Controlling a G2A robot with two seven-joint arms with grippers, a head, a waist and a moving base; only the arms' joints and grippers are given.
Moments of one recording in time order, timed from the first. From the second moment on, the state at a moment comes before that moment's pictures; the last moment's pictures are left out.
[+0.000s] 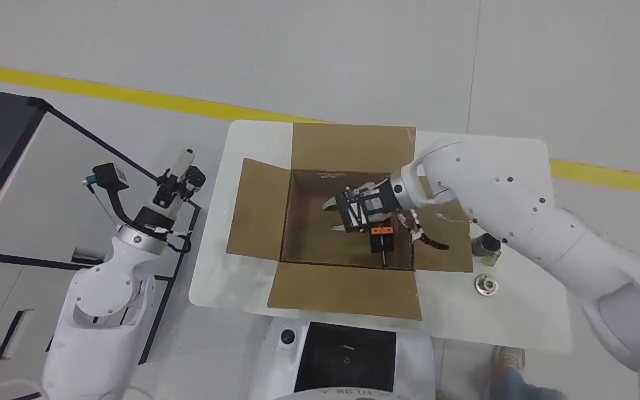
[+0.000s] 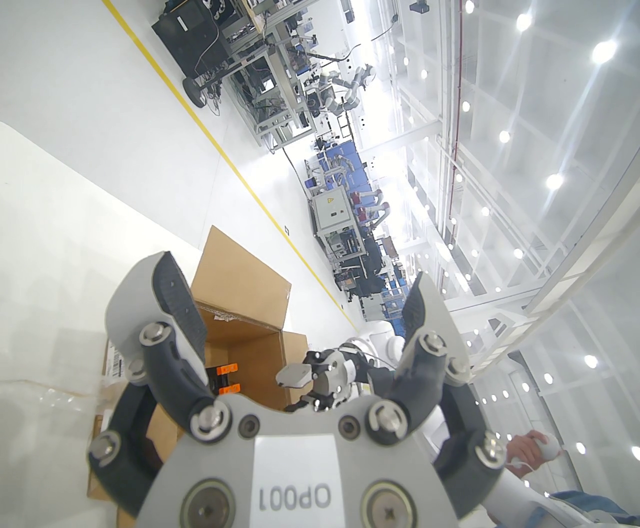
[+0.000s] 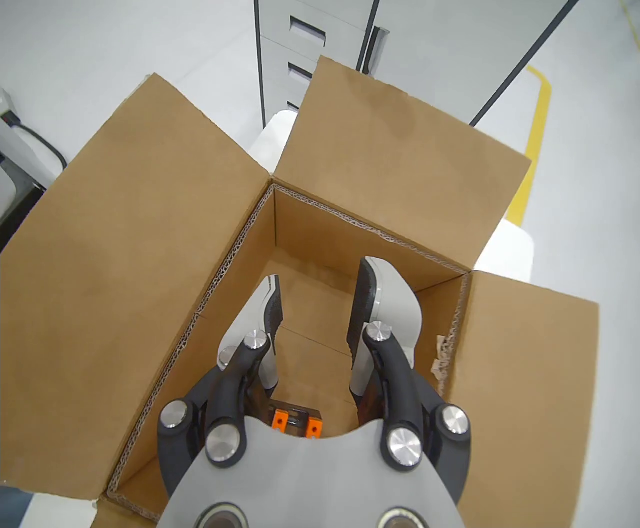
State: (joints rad) left arm 1.80 -1.13 -1.81 -2.02 -0.14 -0.17 -0.35; right arm -0.42 -1.06 0.26 -1.31 -1.13 -1.01 -0.02
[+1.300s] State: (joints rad) left arm 1.80 -1.13 -1.81 -2.02 -0.14 -0.17 -0.35; right arm -0.39 -1.27 0.17 -0.99 -0.96 -0.96 0.77
